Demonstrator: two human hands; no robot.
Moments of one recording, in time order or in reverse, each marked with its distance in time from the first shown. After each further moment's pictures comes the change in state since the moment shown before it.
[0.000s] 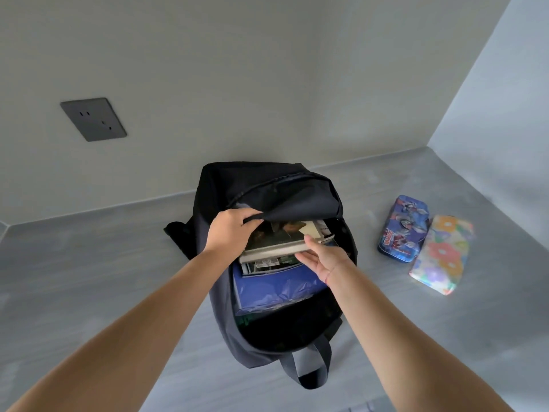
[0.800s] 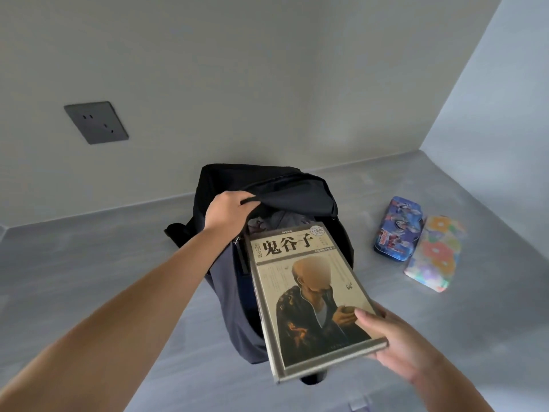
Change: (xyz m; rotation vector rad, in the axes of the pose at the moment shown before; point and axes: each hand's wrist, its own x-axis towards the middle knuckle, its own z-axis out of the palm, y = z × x) left_hand 0.024 0.007 -0.015 0.017 0.016 0.012; right_hand -0.109 0.036 -0.109 -0.131 -0.250 0.092
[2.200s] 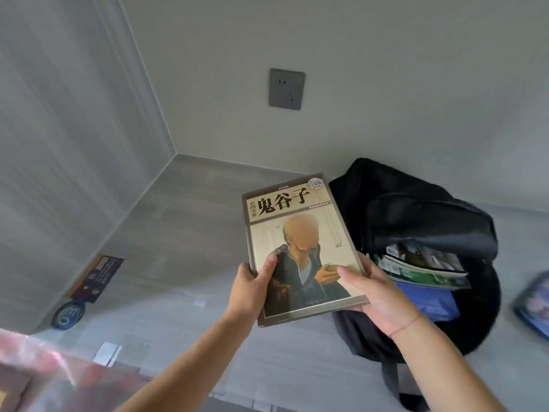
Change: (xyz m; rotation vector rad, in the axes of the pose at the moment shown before) left_hand -0.209 -0.142 -0.070 -0.716 0.317 -0.826; right_hand 0.084 0.038 0.212 -0.495 -0.316 -0.122
